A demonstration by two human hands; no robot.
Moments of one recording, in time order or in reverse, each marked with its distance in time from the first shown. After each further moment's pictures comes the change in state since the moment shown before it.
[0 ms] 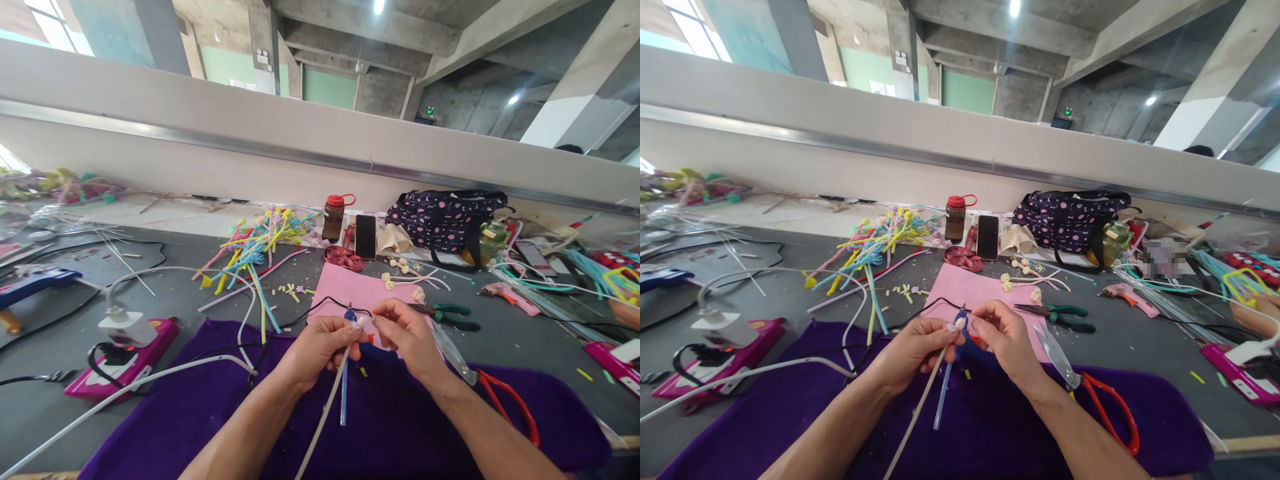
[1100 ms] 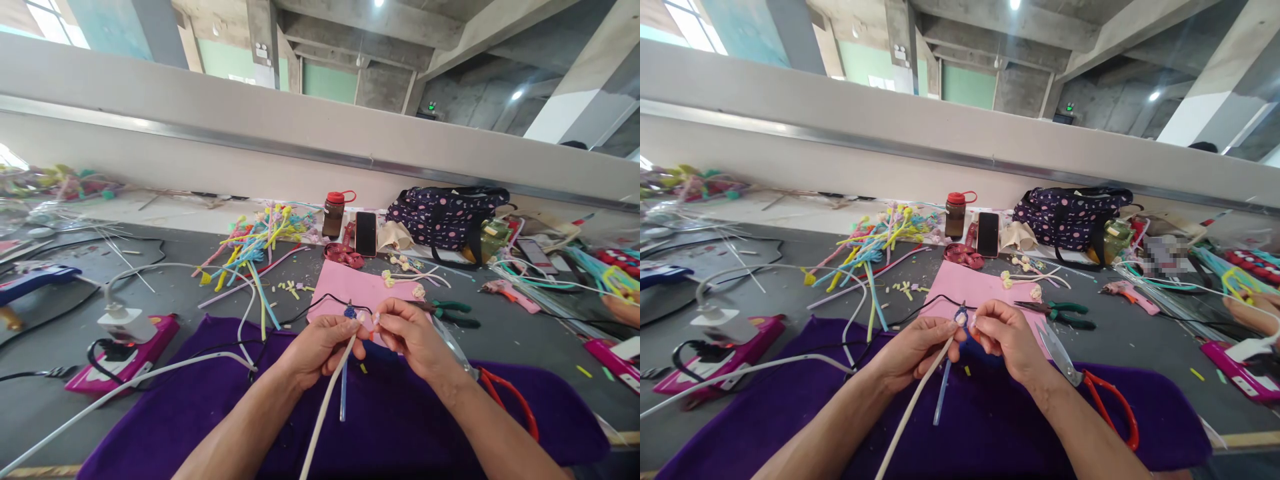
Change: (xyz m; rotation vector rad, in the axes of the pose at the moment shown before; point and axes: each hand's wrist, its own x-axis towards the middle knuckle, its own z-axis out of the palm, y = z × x) left_hand 0.006 -0.004 -0.002 -0.219 -0.104 -0.065; right_hand 0.002 -0.008 -0.004 0.309 -0.097 0.216
